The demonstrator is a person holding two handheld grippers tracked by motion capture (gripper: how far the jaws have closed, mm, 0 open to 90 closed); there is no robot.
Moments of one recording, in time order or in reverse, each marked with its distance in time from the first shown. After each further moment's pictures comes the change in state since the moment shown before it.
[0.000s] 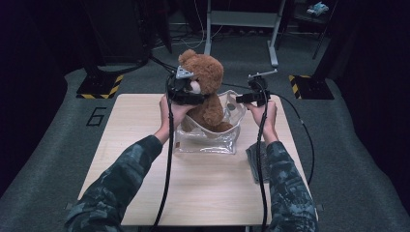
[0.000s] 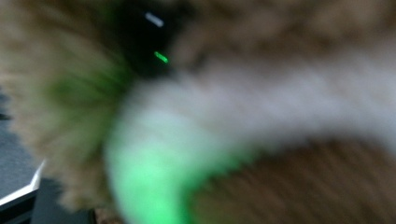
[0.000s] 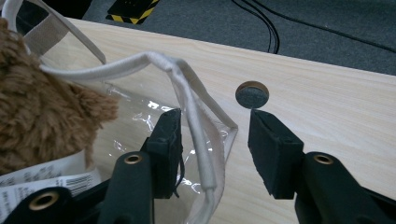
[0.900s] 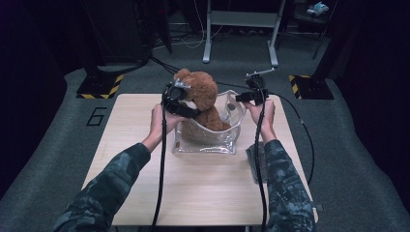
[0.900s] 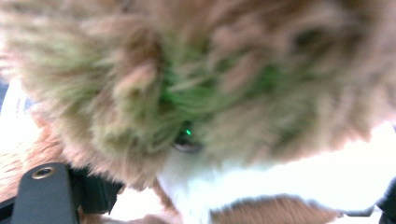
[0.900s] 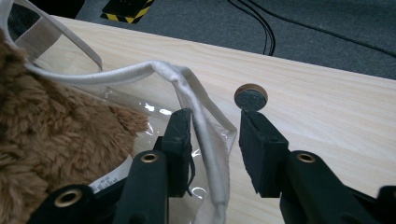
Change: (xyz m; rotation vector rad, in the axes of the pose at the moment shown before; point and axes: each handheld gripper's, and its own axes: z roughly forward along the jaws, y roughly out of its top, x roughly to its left) left arm 0.009 -0.026 -0.006 0.255 -0.044 0.056; right arm 0.006 0.006 0.001 0.005 -0.027 -0.005
